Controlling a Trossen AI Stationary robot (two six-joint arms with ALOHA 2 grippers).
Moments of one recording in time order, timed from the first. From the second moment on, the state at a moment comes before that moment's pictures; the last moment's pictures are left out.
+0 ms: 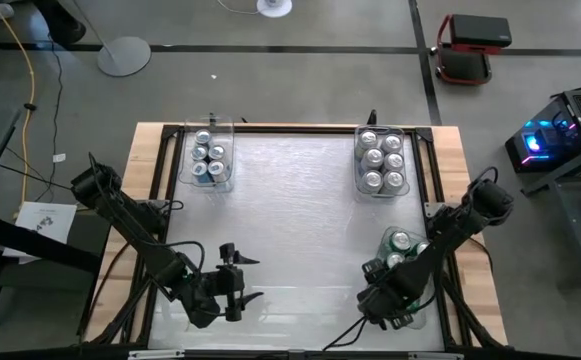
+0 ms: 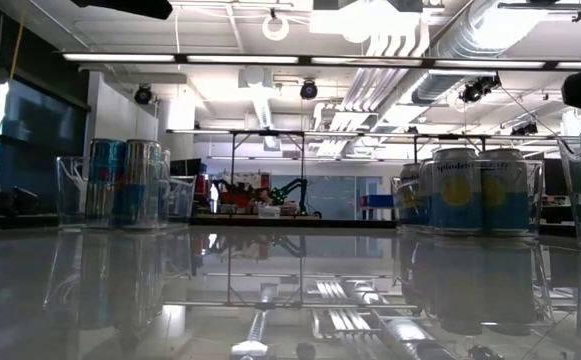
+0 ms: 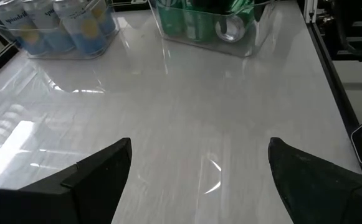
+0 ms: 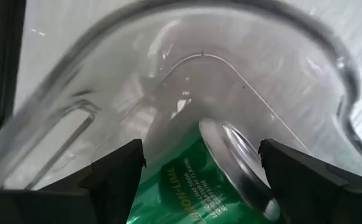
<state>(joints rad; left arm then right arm) -0.79 1.56 1.06 -0.34 -0.83 -0.54 0.75 1.72 1.13 -0.92 -0.11 0.34</state>
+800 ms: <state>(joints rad) -0.79 1.56 1.06 -0.34 -0.83 -0.52 0.78 1.72 1.30 -1.16 -0.28 0.56</state>
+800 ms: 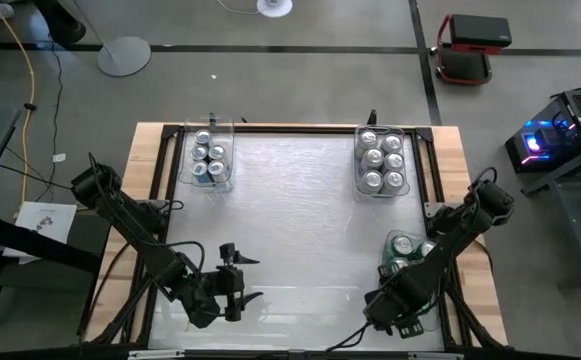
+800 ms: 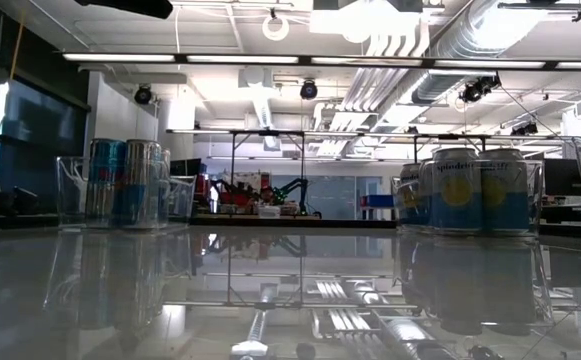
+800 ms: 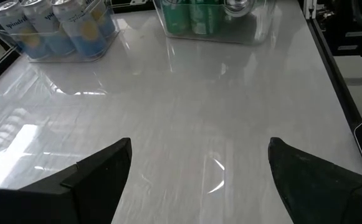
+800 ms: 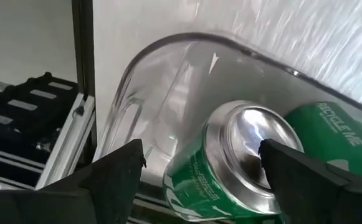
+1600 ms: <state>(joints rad) -0.79 1.56 1.06 -0.34 -0.83 -0.52 0.86 1.71 1.26 -1.18 -0.17 0.41</state>
